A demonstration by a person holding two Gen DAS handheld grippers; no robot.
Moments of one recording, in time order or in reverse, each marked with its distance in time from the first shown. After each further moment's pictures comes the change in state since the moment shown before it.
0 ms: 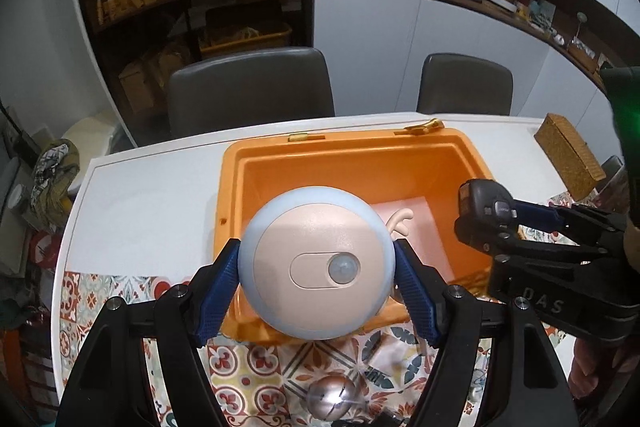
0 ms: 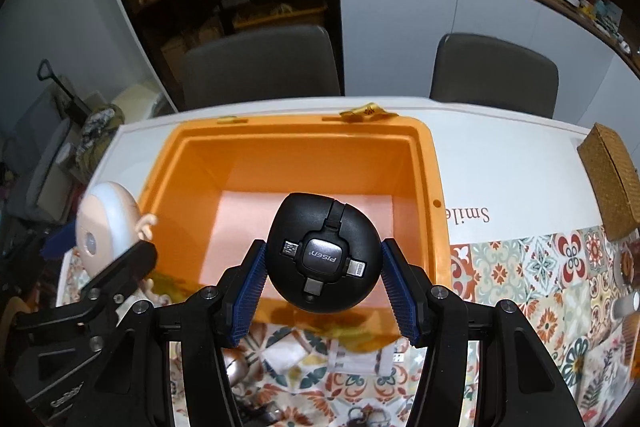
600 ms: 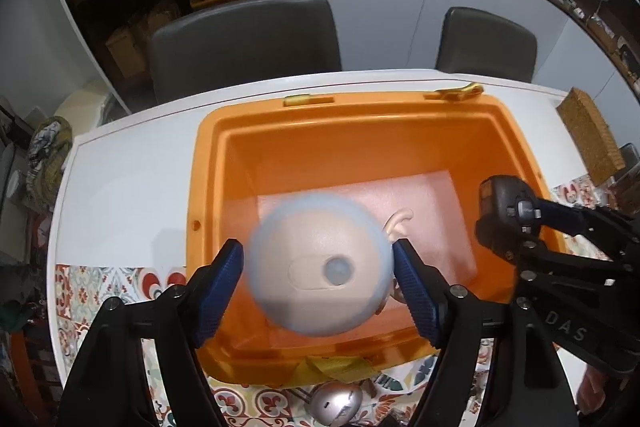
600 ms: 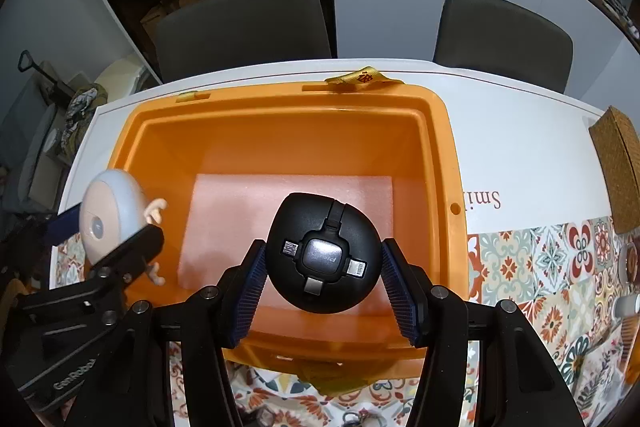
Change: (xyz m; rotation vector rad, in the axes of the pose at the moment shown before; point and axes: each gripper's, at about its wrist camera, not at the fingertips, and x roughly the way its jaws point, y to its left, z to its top) left arm 0.060 0.003 0.015 0.002 0.176 0.039; right arm 0.038 -0.005 0.013 0.016 0.126 -0.023
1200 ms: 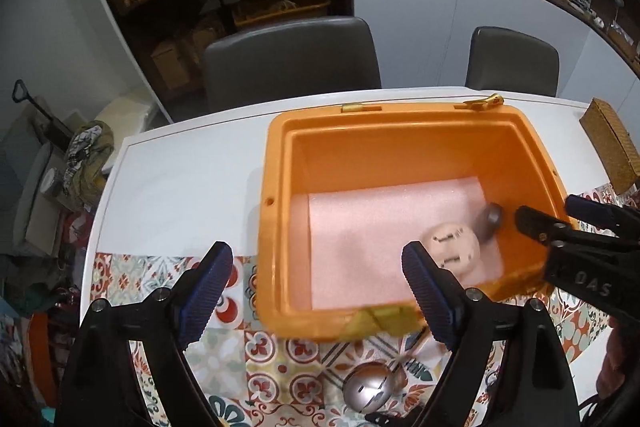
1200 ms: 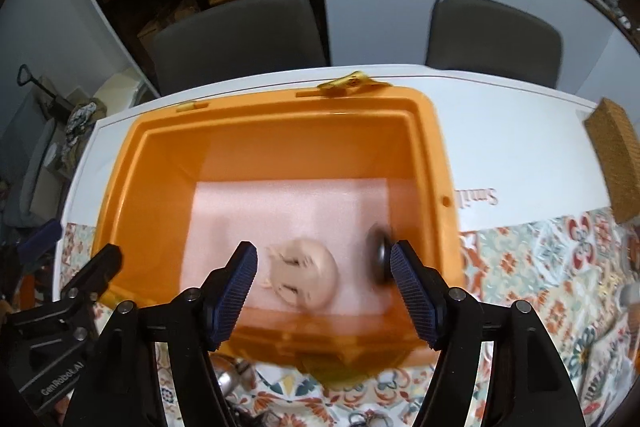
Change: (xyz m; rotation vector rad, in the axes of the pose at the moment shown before) left arm -0.043 0.017 -0.031 -0.039 -0.089 0.122; right arm -0.015 -0.003 -0.012 0.049 -0.053 -0.032
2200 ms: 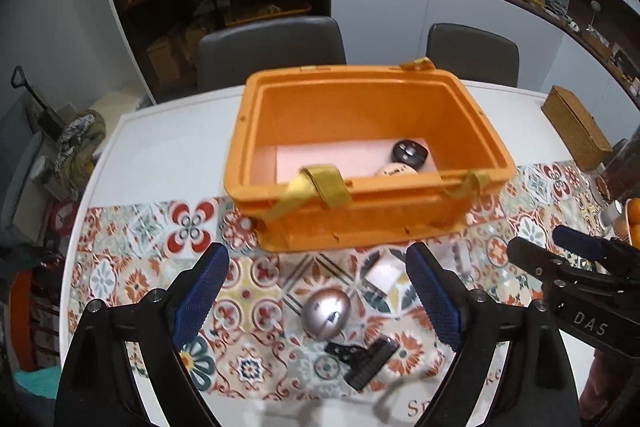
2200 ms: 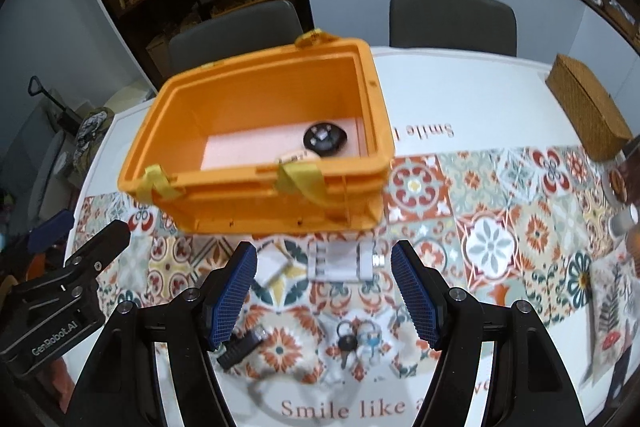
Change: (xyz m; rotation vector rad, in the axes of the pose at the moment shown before) left arm -0.062 -0.026 -0.088 -0.010 -0.034 -0.080; right arm -0.067 -0.031 -0.121 0.051 -0.044 0.055
